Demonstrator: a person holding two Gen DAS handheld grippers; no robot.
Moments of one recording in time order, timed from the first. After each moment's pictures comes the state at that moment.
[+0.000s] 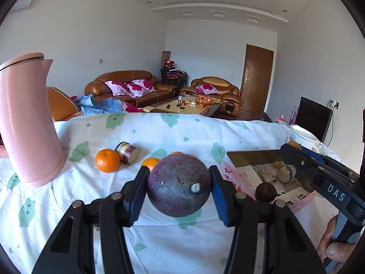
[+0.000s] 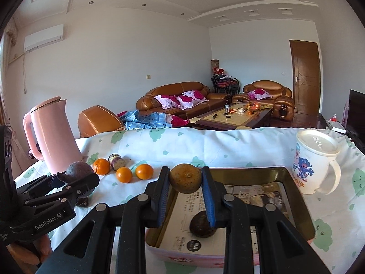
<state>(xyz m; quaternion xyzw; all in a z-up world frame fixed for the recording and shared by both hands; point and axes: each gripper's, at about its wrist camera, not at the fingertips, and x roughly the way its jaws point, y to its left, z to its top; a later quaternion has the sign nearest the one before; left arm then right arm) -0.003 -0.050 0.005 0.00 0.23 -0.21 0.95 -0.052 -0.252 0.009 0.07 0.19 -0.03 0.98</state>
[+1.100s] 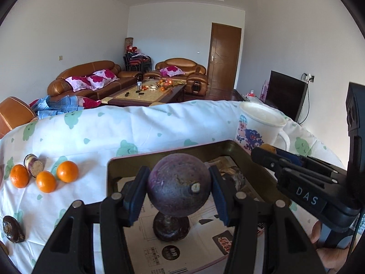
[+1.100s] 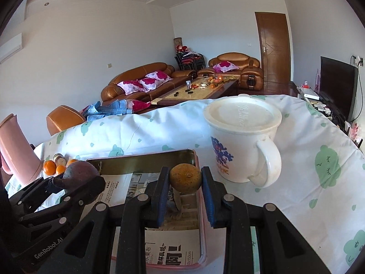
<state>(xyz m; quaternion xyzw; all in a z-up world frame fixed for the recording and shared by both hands) -0.001 -0.218 -0.004 0.05 0.28 -0.31 0.91 -0.051 -0.369 -0.015 0.12 0.28 -0.11 0.95</state>
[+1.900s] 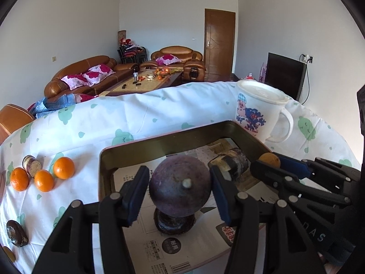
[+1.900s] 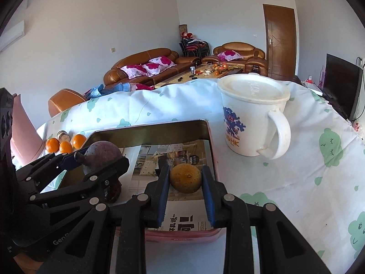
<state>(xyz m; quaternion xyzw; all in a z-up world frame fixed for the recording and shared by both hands) -0.004 -0.230 -0.014 0.10 0.30 -0.31 0.90 -0.070 -0.354 -0.027 0.12 0.31 -0.10 0.94</state>
